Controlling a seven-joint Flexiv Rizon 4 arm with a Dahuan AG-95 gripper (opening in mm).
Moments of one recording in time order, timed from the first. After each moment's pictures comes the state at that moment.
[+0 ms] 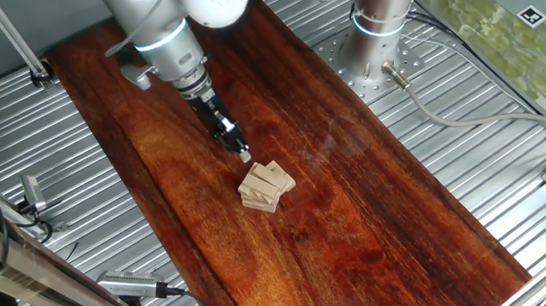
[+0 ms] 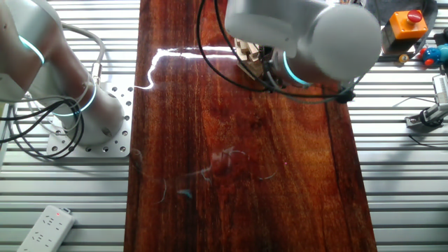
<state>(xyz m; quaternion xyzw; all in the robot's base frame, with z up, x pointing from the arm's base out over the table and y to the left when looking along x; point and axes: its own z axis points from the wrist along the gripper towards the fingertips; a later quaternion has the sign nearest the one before) 0.463 0.097 0.096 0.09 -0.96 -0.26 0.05</state>
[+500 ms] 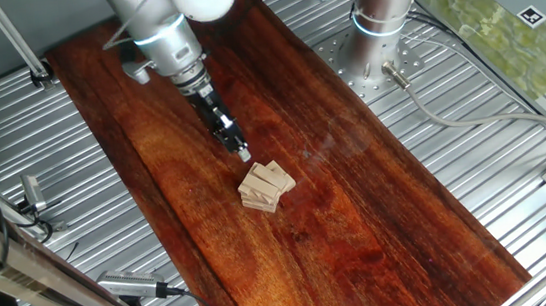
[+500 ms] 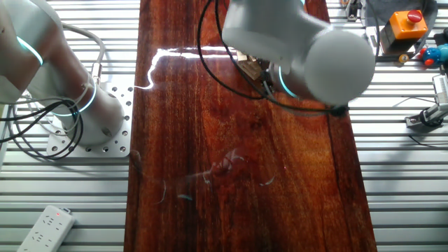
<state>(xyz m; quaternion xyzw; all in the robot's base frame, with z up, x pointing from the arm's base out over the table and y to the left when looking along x) 0.464 0.097 0.097 0.07 -0.95 -0.29 0.05</state>
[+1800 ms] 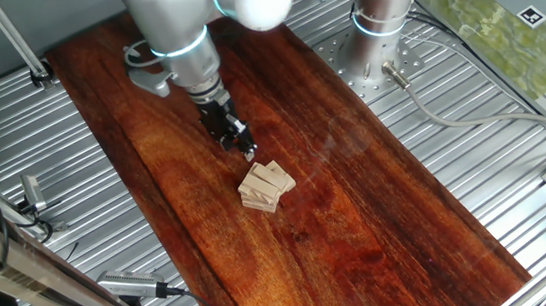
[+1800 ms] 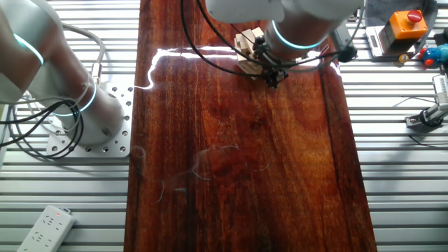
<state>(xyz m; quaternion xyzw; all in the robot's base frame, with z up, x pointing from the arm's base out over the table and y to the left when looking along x) 0.461 0.096 0.098 0.20 -0.97 -0.15 0.01</state>
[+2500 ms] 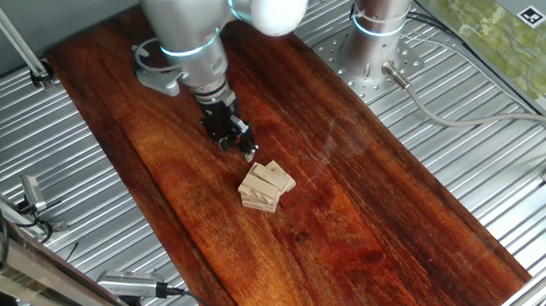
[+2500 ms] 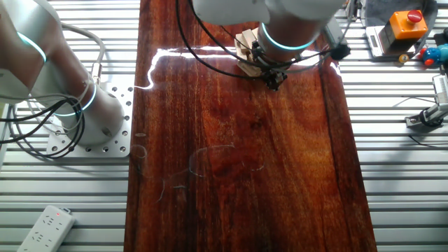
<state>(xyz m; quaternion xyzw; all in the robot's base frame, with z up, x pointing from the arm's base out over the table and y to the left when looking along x) 0.461 0.093 0.091 0.22 -0.97 -0.13 -0.02</state>
